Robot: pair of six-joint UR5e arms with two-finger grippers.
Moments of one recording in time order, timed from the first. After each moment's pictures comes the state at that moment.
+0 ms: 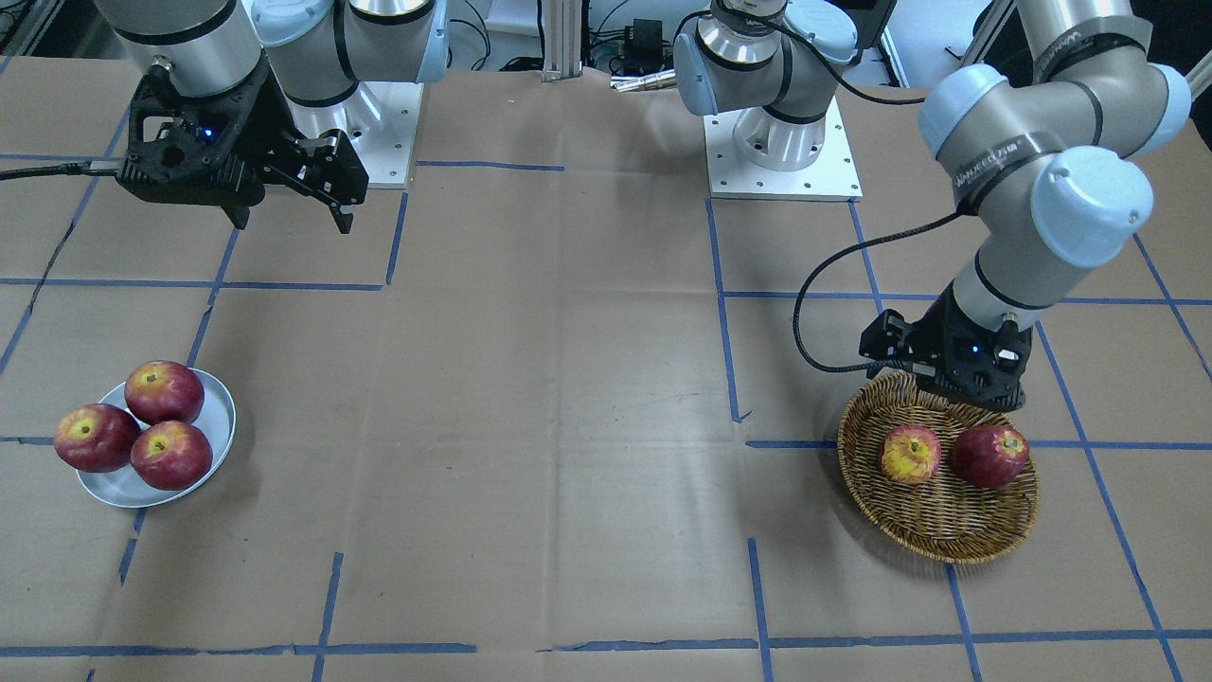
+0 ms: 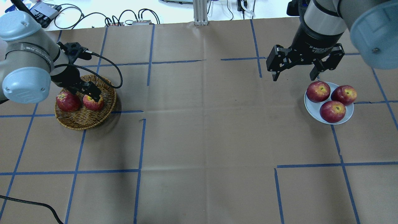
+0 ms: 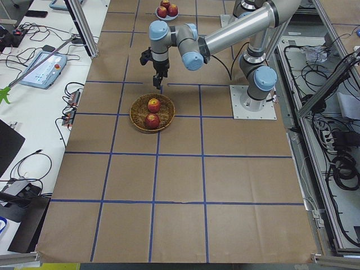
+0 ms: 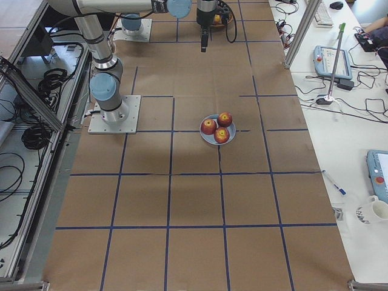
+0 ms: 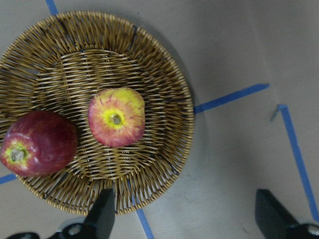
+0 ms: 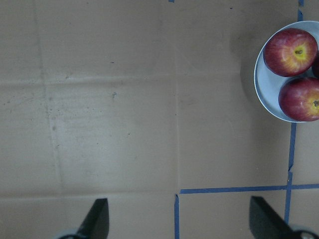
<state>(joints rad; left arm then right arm) -1.28 -1.77 -1.83 -1.11 1.60 0.63 1.59 -1.60 1.59 -1.54 -1.57 0.05</state>
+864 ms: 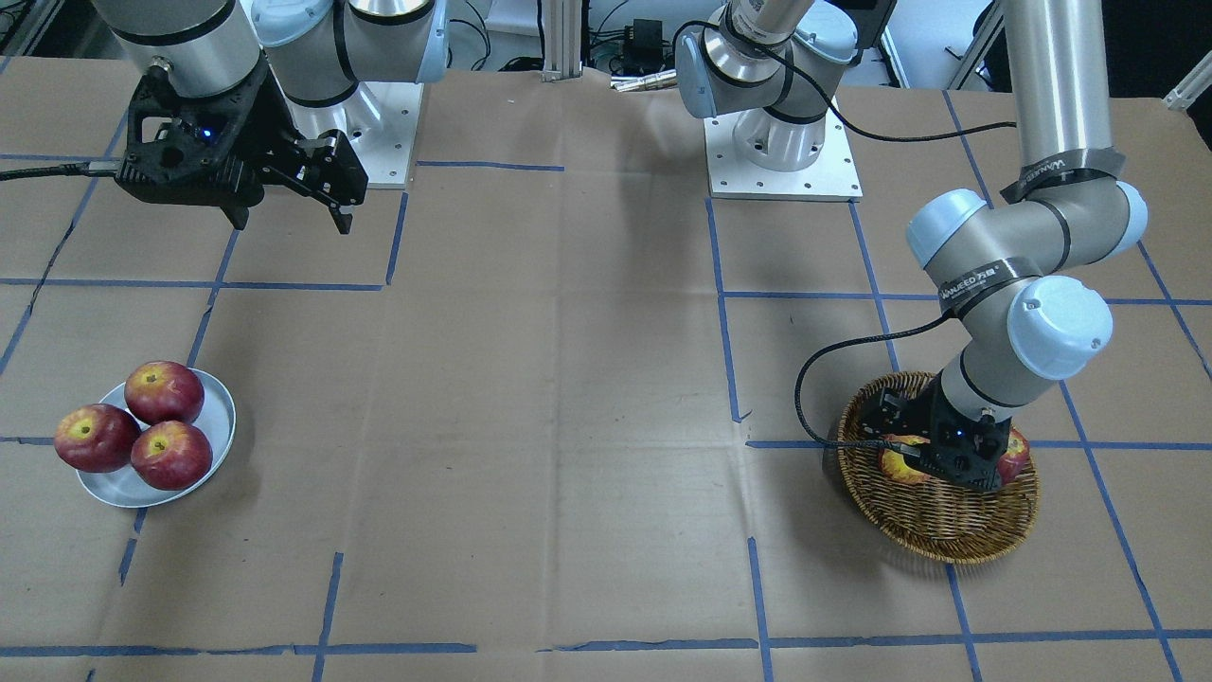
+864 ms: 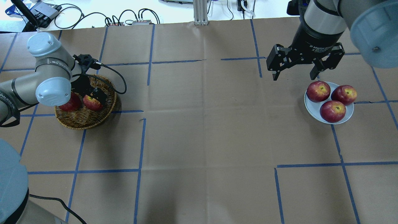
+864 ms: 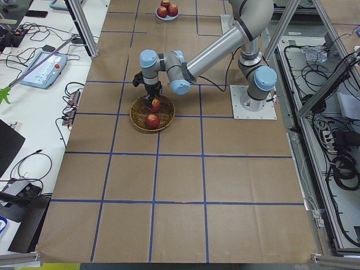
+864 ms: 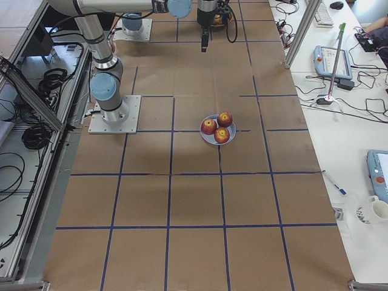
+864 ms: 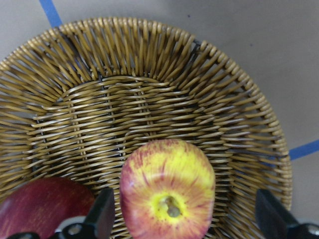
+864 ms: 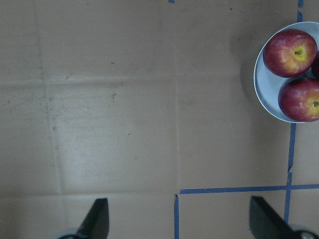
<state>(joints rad) -1.26 -1.97 -1.84 -0.91 1.61 0.71 1.59 -1.60 1.59 -1.54 -1.57 0.05</state>
